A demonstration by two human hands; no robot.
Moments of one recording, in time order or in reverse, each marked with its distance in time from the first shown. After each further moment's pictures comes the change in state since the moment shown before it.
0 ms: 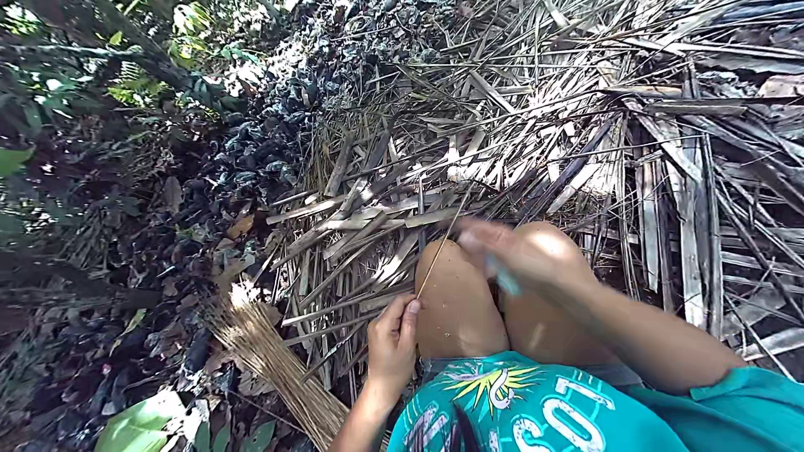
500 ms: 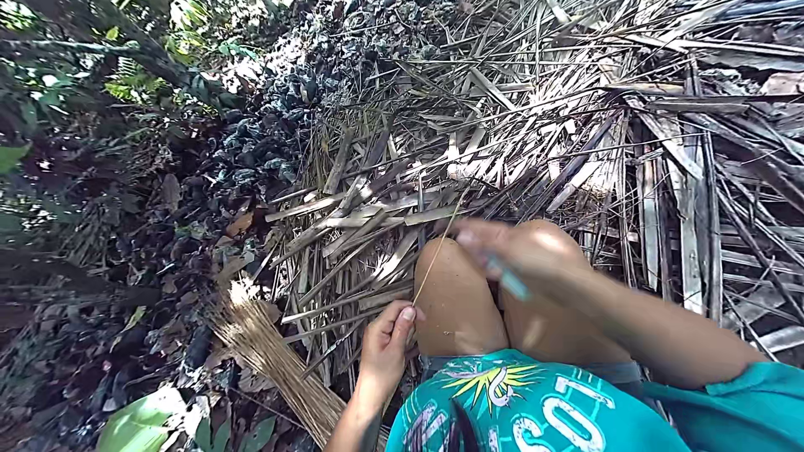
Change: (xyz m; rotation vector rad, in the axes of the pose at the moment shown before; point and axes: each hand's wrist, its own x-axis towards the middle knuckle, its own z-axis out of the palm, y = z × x) left_hand -0.008 0.003 -0.015 -0.320 -0.134 -0.256; right_hand -0.003 -0.021 0.005 0.033 -0.042 0.111
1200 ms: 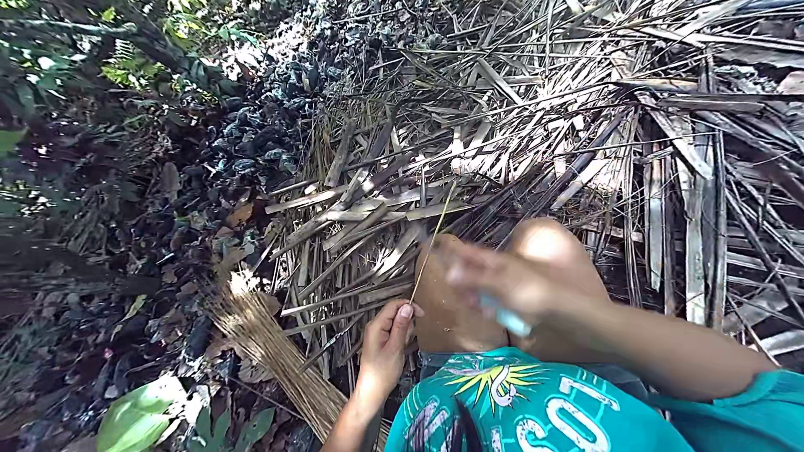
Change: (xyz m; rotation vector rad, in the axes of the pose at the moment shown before) left_hand -0.002 0.000 0.002 -0.002 0.050 -0.058; right_hand -0.014 0.006 0.032 -0.013 -0.099 0.181
